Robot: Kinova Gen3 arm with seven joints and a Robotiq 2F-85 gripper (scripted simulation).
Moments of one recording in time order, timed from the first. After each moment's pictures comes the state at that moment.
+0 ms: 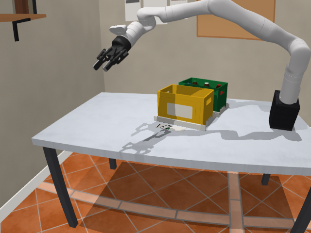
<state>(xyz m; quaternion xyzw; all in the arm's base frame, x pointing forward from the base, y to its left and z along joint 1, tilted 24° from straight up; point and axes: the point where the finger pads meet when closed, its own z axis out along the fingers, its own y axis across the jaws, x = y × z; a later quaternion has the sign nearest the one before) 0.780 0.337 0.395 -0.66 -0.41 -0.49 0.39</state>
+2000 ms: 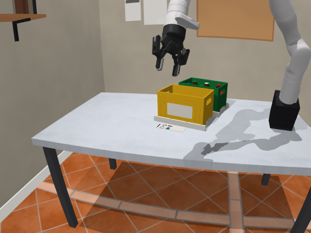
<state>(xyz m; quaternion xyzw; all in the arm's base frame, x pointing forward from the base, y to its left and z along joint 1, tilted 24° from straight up) 0.519 0.370 0.402 -0.30 -0.85 -0.42 0.10</state>
